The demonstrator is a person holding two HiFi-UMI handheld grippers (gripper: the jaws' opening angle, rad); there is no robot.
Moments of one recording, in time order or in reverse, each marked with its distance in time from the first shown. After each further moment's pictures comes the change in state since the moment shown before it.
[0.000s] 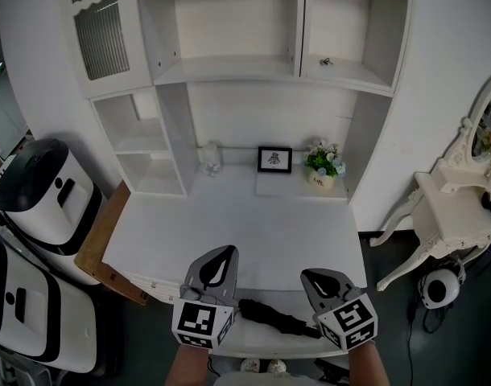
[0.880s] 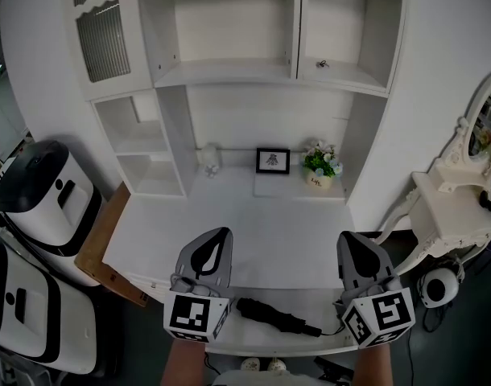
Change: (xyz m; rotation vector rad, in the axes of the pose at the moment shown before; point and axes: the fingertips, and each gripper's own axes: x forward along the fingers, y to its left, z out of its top) left arm -0.004 0.010 0.059 0.084 -0.127 0.041; right arm -0.076 -0.059 0.114 0.032 -0.336 -0.328
